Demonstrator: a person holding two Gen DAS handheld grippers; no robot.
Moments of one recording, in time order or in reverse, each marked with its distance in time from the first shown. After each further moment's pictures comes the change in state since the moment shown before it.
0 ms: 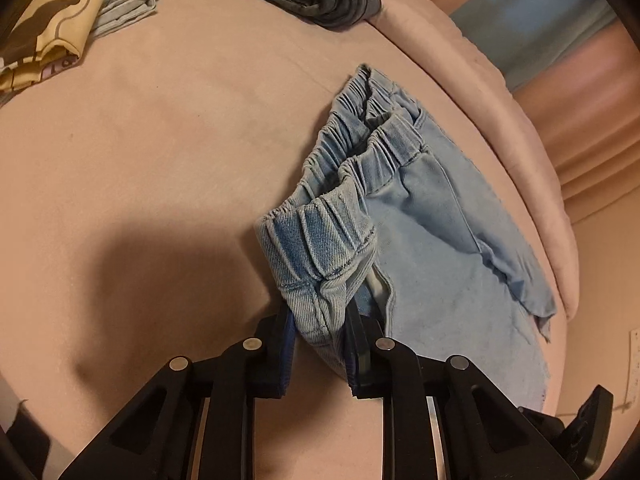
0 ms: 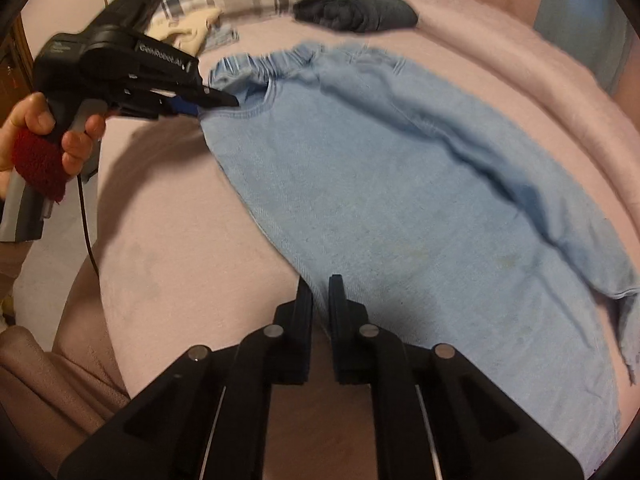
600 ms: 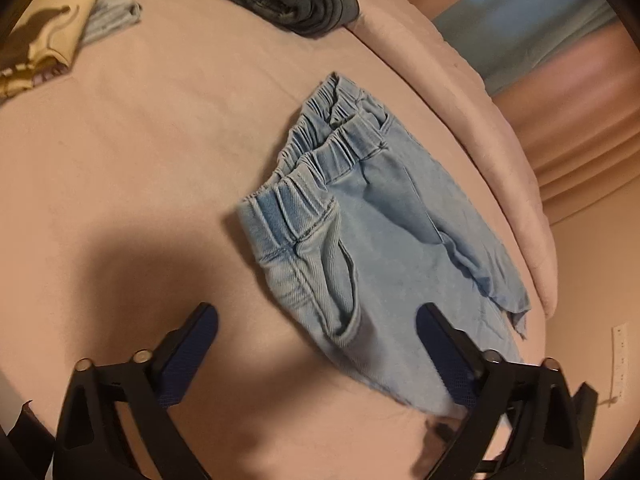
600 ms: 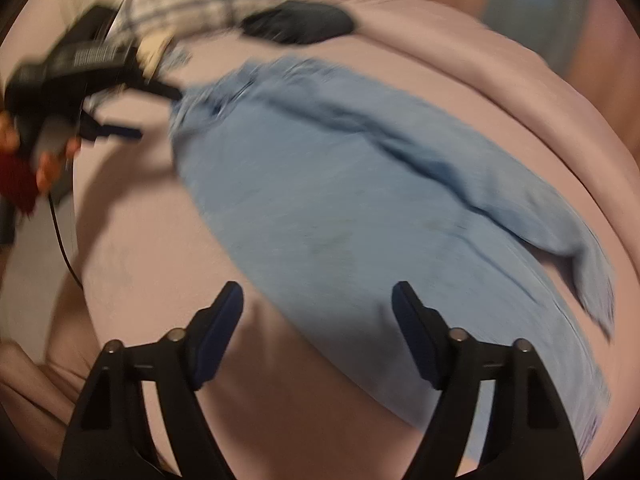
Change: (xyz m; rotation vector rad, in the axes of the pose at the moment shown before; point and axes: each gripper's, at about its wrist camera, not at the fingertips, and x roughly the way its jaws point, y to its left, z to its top) left arm -0.018 -0.010 -0.009 -0.013 -0.004 -0.097; right arm -0.032 -0.011 -0.012 0.036 -0.018 -0.127
